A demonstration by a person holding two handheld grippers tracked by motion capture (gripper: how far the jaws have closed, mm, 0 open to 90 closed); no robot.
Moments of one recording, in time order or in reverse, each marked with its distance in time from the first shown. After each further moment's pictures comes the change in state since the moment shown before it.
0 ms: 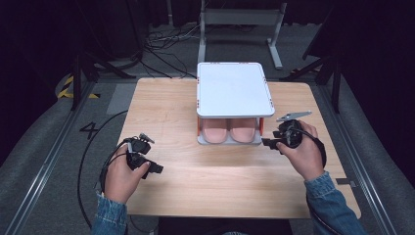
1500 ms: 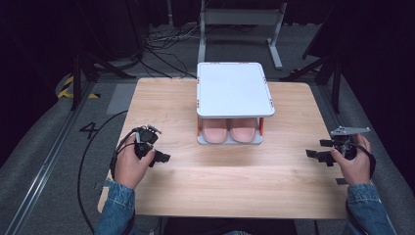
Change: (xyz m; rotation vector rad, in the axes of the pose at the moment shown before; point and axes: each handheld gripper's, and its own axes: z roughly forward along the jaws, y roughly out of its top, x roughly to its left) left arm 0.008 0.032 0.015 -0.080 -0.010 0.110; right arm -0.131 -0.108 -0.026 -0.067 0.023 0.054
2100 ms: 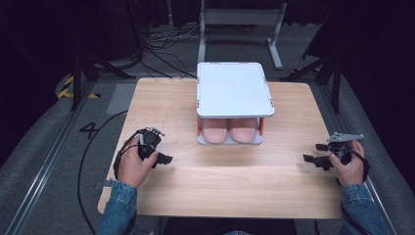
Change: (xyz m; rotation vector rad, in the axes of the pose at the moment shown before) left arm 0.000 0.000 0.016 -0.011 0.003 0.054; right arm -0.013 -0.026 0.025 -0.007 0.043 -0.039
